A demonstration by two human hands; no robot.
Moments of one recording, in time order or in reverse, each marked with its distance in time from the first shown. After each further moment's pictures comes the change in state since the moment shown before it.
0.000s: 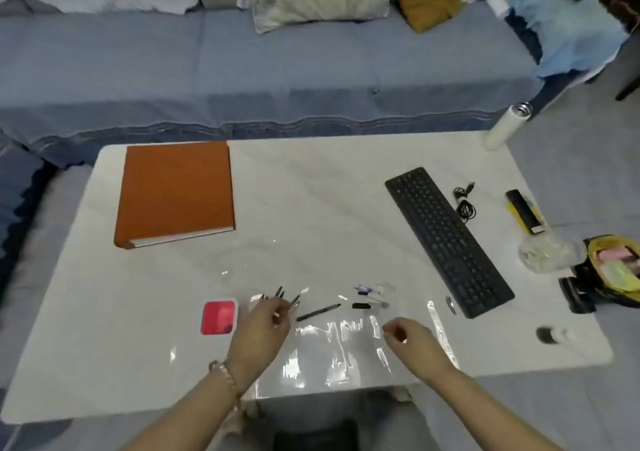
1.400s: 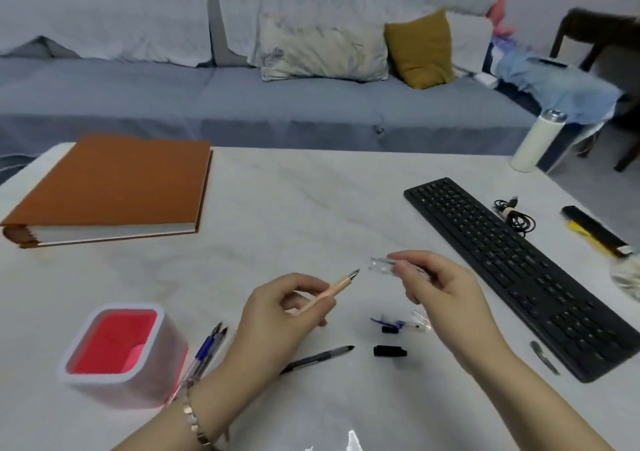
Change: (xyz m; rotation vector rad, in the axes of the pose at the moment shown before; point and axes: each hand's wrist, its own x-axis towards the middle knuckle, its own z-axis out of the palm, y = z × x) left_hand 0.099 -0.071 0.129 -0.511 0.220 0.452; right_hand 0.133 0.035 0.069 0.526 0.397 -0.692
